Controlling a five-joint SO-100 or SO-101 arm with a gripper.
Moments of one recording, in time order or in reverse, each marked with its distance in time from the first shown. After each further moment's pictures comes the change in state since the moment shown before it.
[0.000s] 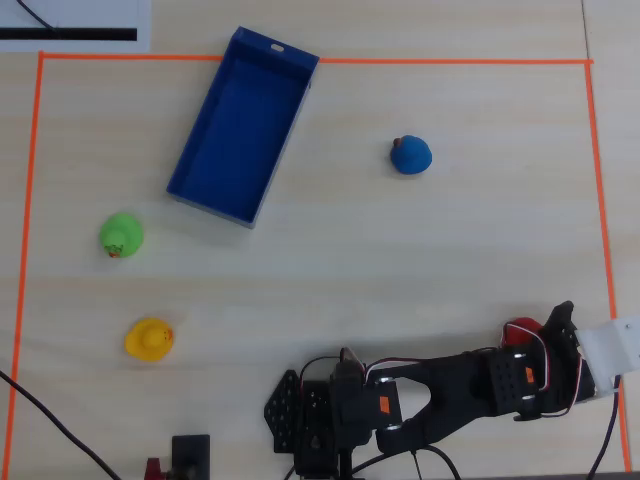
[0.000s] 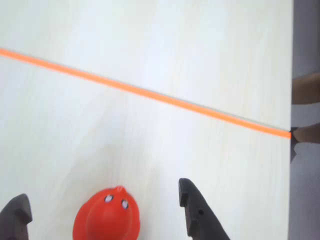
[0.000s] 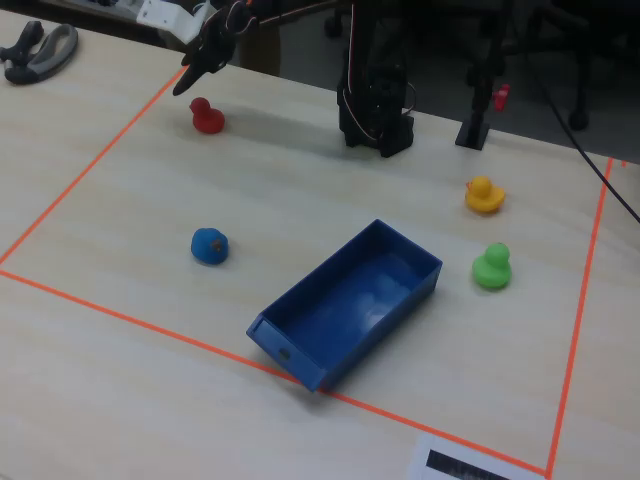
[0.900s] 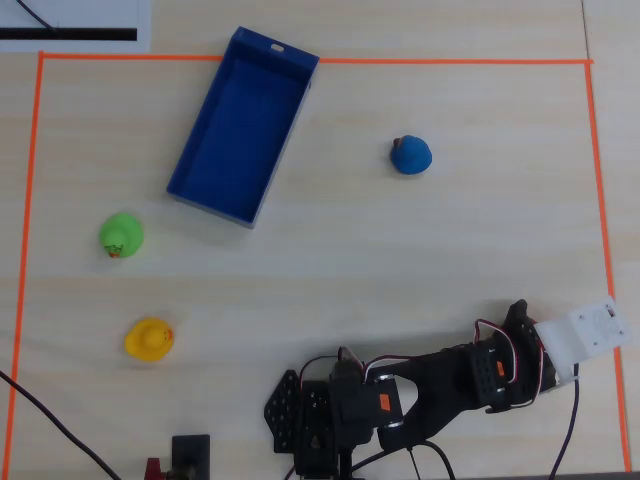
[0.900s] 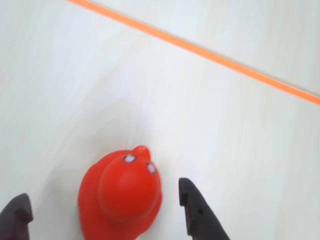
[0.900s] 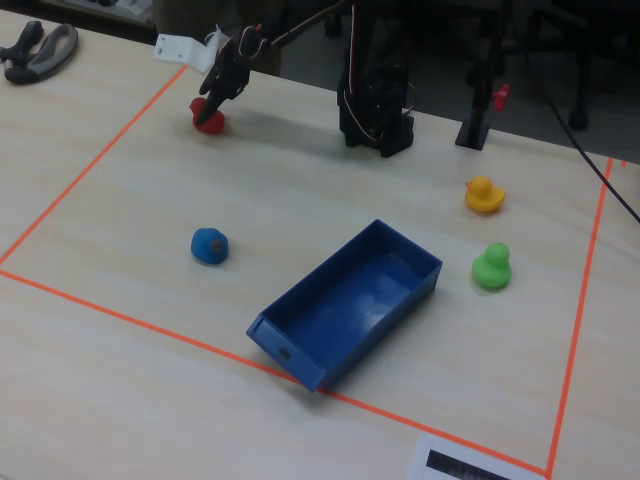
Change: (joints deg) arm -2.5 -0.3 13.0 -7.9 -2.9
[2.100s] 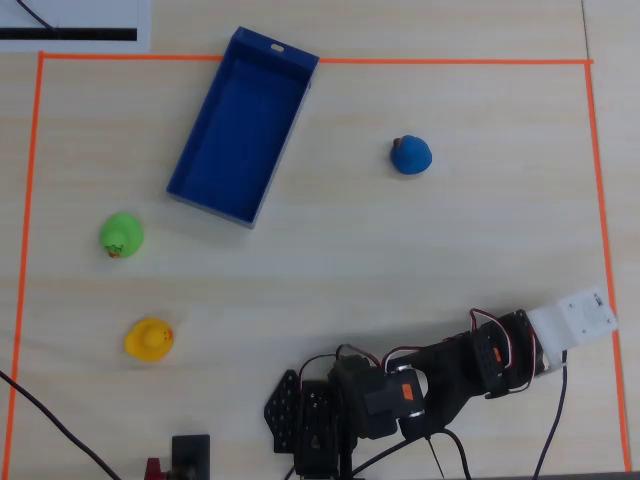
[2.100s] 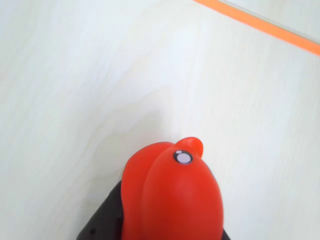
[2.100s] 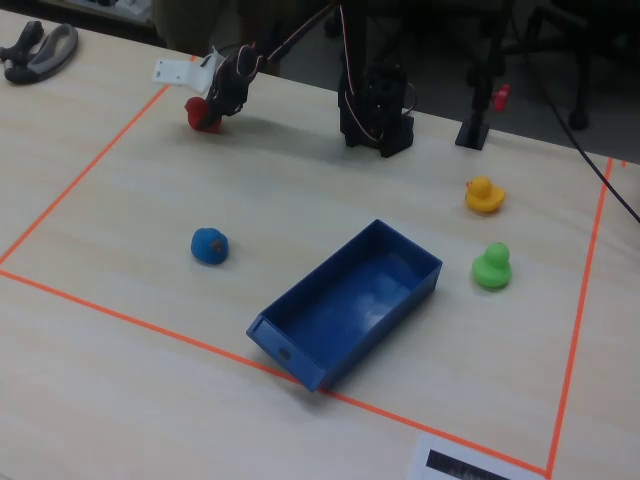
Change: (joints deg) arm -3.8 -8.3 -1.1 -4.5 7.0
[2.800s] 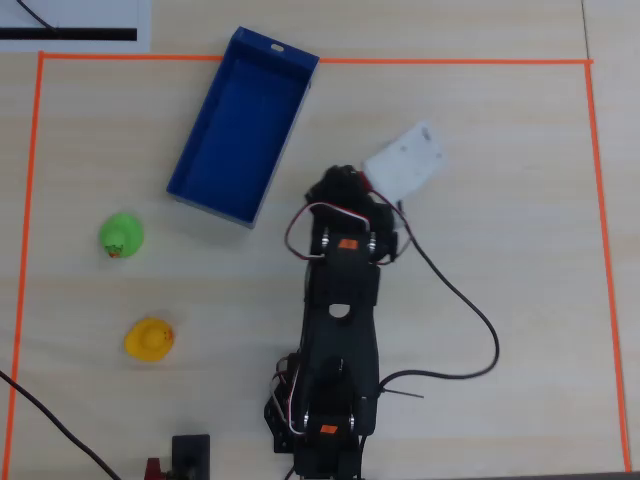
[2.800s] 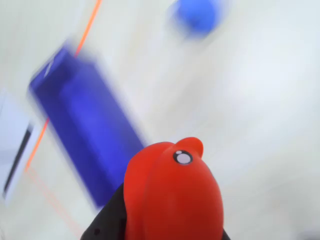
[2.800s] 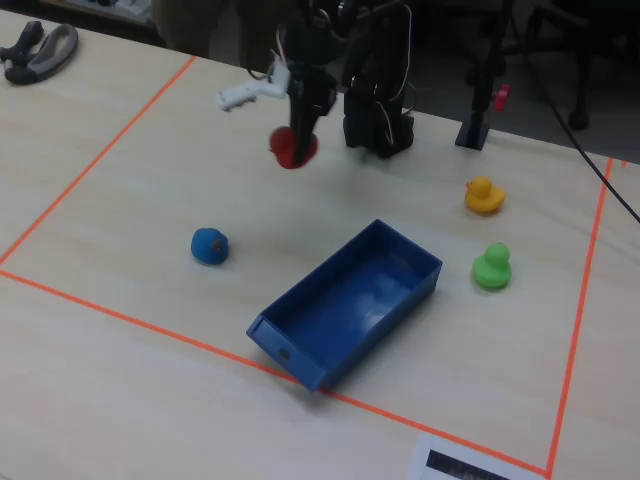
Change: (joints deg) arm -73.8 30.7 -30.4 69.8 57.0
